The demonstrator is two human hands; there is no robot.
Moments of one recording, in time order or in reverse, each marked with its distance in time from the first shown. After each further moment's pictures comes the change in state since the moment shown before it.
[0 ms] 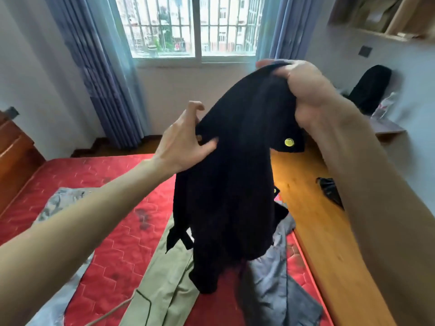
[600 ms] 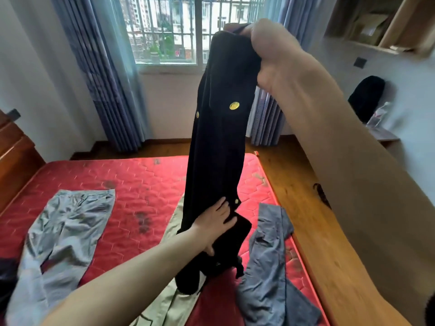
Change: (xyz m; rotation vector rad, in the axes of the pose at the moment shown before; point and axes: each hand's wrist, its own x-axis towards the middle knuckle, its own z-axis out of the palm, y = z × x) left_hand -0.132 -0.019 0.122 1.084 -0.982 0.616; right_hand -0.002 -0.058 0.082 0.069 0.018 -0.070
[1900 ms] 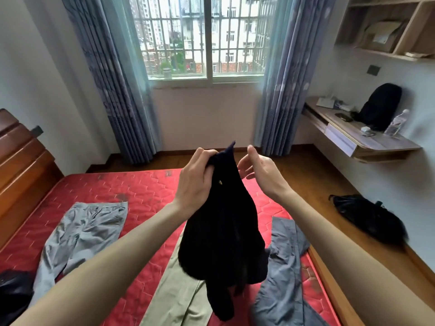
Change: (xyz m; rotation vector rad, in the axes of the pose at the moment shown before) left_hand -0.042 -0.127 -0.038 -1.146 1.222 -0.614; right_hand 0.008 0.221 -0.066 -0.478 -0.236 -0.162
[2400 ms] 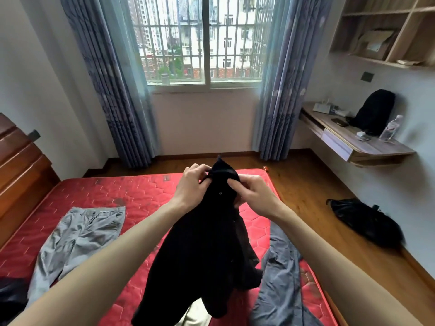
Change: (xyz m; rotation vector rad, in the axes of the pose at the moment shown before) left_hand 0.004 -0.026 -0.001 0.037 -0.300 -0.369; right_hand -0.030 -0.006 0.022 0.106 -0.172 -0.038
